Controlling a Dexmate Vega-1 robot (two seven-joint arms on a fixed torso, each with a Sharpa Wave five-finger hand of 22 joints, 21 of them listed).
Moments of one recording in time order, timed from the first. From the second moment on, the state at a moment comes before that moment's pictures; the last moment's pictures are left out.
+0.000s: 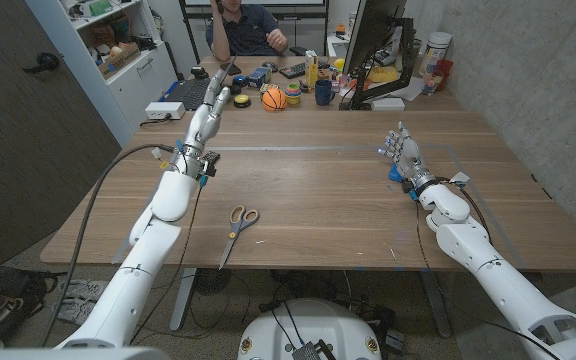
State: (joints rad) left arm 1.03 0.34 0.01 -1.61 0.19 -0.50 0.07; left_hand 0.14 -0.10 0.02 0.07 0.36 -0.18 -0.21 0.18 0.18 -0.17 -0.12 0.17 0.18 -0.16 -0.04 0.19 0.18 -0.02 0.10 0.18 0.18; right arm -0.92 -0.44 -0.23 -1.34 0.57 0.26 0.10; right_hand 0.03 0.07 0.17 0.16 0.27 -0.10 0.12 0.19 0.19 -0.06 0.17 0.19 0.19 -0.17 0.13 0.38 0.18 -0.17 0.05 1.11 0.18
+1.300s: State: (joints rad) left arm 1.25 0.59 -0.11 -1.98 0.56 -0.40 -0.15; left_hand 0.25 -0.09 0.01 0.02 0.37 -0.18 -0.21 0.19 0.18 -0.17 -0.14 0.18 0.18 -0.16 -0.04 0.20 0.18 -0.05 0.18 0.18 0.18; right arm -0.89 -0.42 -0.26 -1.31 0.54 0.26 0.14; right_hand 0.03 0.08 0.15 0.16 0.27 -0.10 0.12 0.19 0.19 -0.06 0.17 0.19 0.19 -0.17 0.13 0.38 0.18 -0.17 0.05 1.11 0.18
